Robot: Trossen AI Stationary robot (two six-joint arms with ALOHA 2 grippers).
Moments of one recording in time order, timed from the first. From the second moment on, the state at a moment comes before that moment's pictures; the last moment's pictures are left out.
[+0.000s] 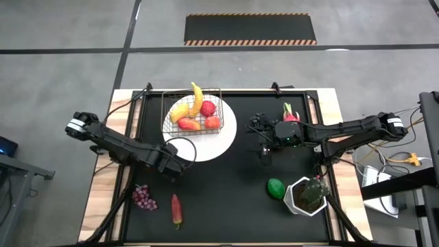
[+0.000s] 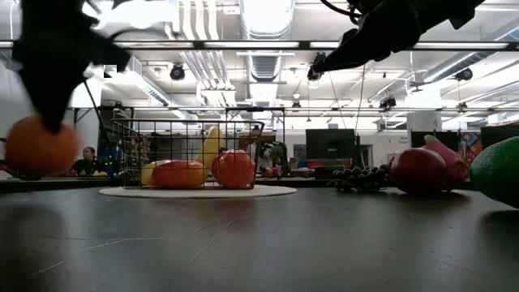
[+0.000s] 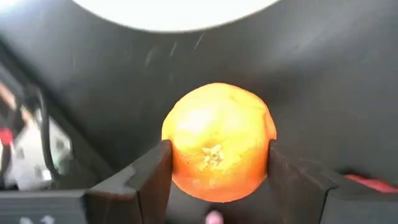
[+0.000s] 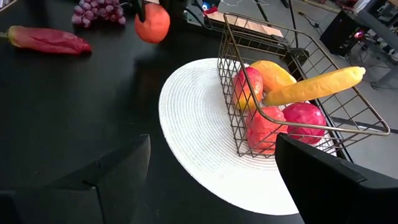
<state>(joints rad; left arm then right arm) -0.35 1.41 1.03 -1.29 -0.15 -1.20 0.01 1.16 0.71 0.01 0.10 -0.24</state>
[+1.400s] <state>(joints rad) 0.56 1.48 1.14 -0.89 -0.55 -0.25 0.01 1.16 0.71 0.00 0.10 -0.22</state>
